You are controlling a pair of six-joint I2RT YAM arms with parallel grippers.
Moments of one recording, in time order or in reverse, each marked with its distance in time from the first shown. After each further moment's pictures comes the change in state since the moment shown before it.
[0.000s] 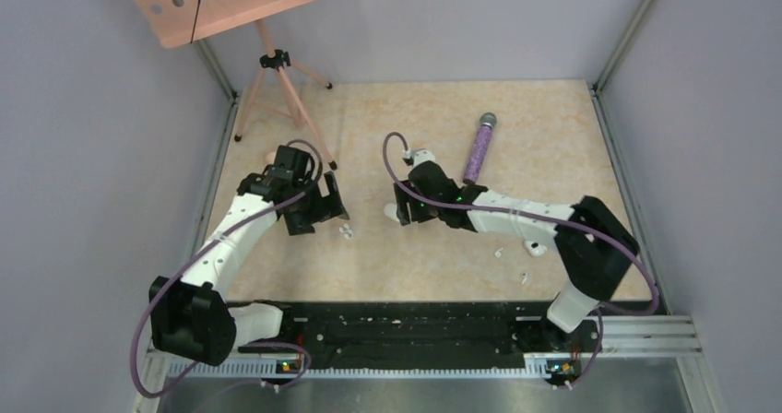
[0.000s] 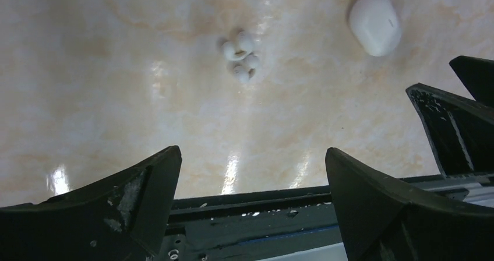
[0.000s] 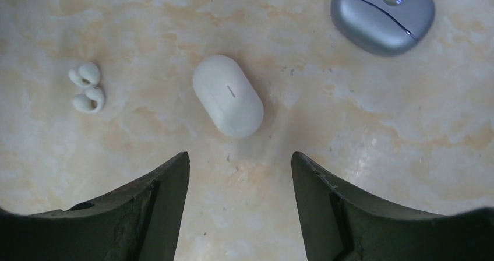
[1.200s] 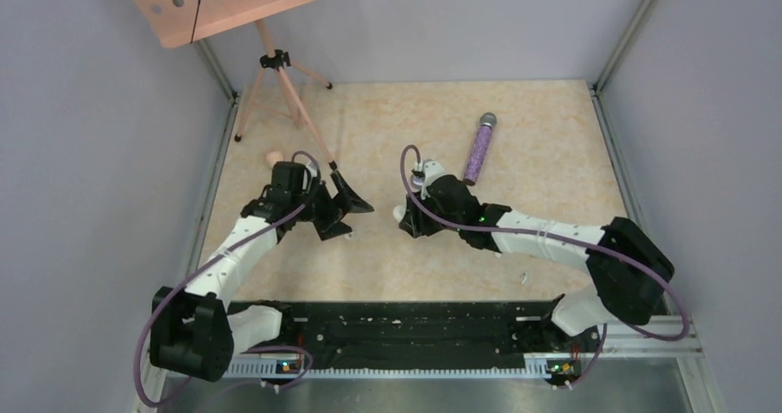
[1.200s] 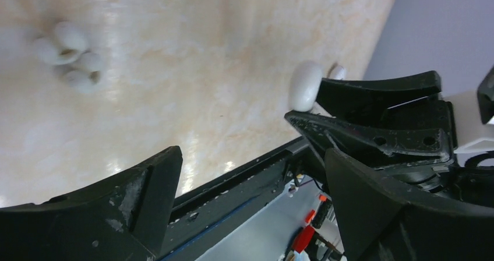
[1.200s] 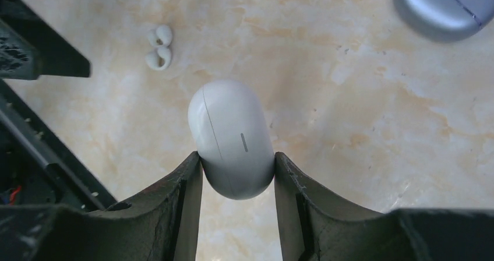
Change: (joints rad) left arm 0.082 -0.119 -0.269 0.374 0.401 -0.283; right arm 0.014 -0.080 -0.151 0.181 -0.144 -0.088
